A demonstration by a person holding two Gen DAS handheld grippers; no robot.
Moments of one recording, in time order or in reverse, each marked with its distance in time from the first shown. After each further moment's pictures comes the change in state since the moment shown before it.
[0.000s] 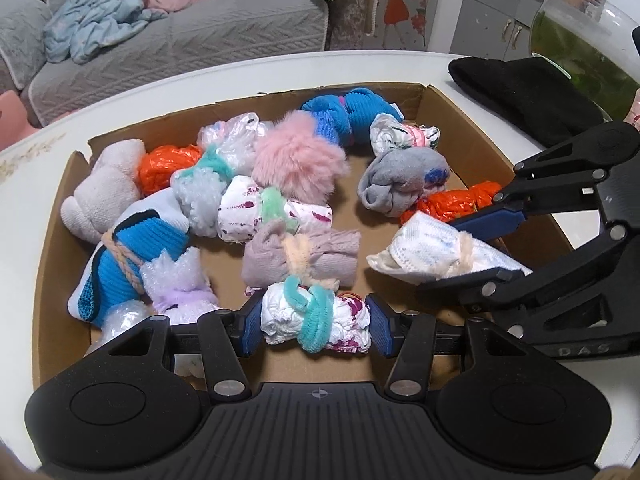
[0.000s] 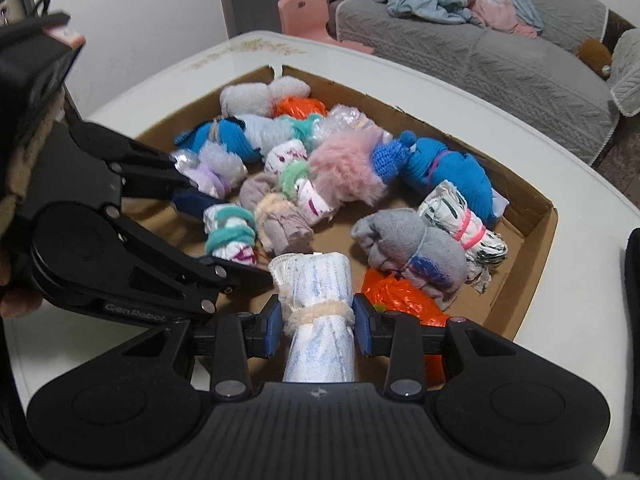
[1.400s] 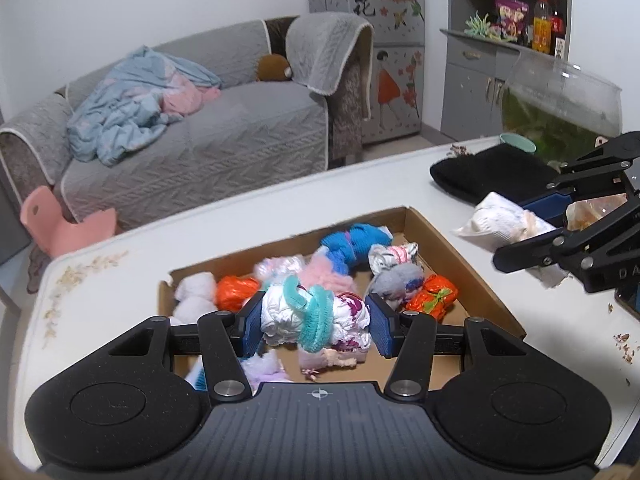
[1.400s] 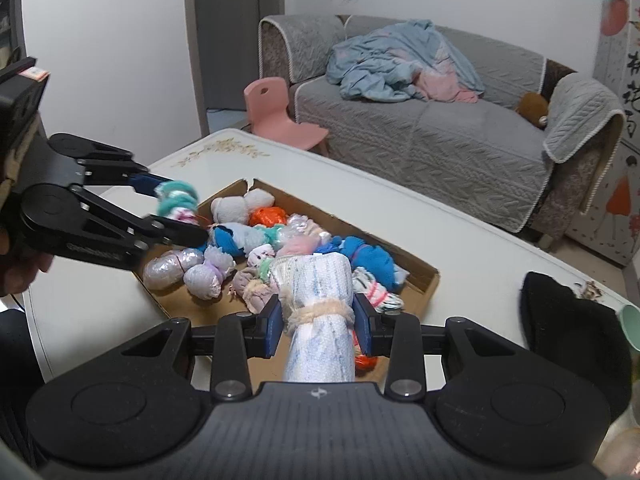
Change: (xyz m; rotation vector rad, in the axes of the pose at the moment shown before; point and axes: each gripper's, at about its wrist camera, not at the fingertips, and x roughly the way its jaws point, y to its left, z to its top) left arm -0.109 -0.004 0.028 0.109 -0.238 0.060; right arm -0.101 -0.007 0.008 0.058 -0.225 -0.096
